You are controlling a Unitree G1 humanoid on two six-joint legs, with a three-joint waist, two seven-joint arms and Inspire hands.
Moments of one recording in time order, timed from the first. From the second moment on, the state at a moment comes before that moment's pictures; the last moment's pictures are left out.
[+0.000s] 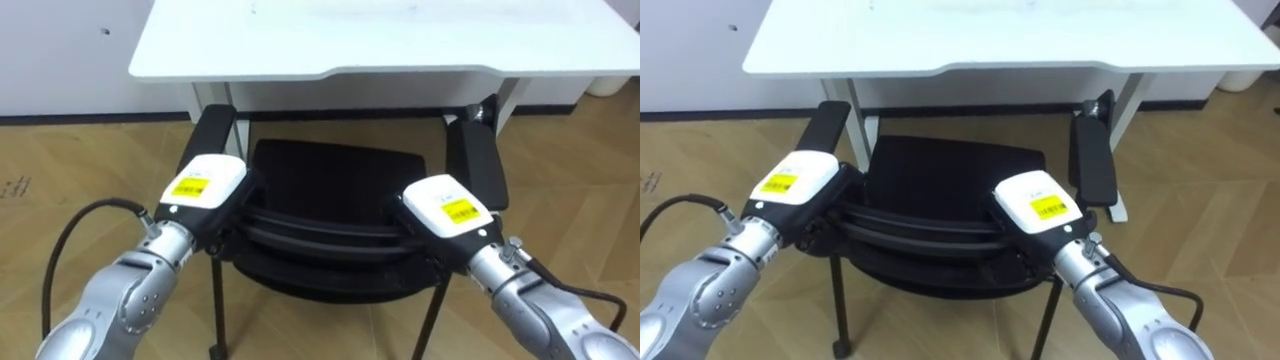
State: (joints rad) left arm 0.02 0.47 -0.20 0.00 0.87 -0.14 -0.13; right arm 0.04 -0.52 0.29 0.10 -0.97 -0.26 -0.04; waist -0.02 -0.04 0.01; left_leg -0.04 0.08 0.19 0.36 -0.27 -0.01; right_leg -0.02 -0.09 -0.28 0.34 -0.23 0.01
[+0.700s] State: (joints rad) left arm 0.01 0.42 -0.20 -0.05 0.87 -0.12 -0.17; right arm 0.04 -0.46 0.28 0.04 -0.91 -0.17 0.05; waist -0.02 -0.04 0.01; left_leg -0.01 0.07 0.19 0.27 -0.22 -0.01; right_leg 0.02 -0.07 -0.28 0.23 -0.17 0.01
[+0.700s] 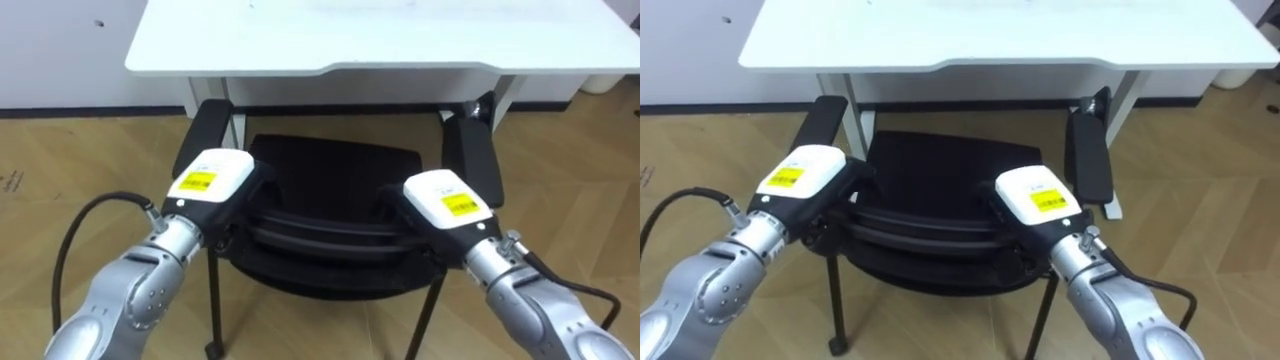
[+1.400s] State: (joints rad) left arm 0.00 0.40 -0.20 -0.06 0.86 -0.11 -0.19; right arm 0.04 -0.46 0.23 0.01 -0.81 -0.18 0.14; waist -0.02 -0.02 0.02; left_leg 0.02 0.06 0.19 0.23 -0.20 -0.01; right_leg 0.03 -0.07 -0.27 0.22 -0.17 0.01
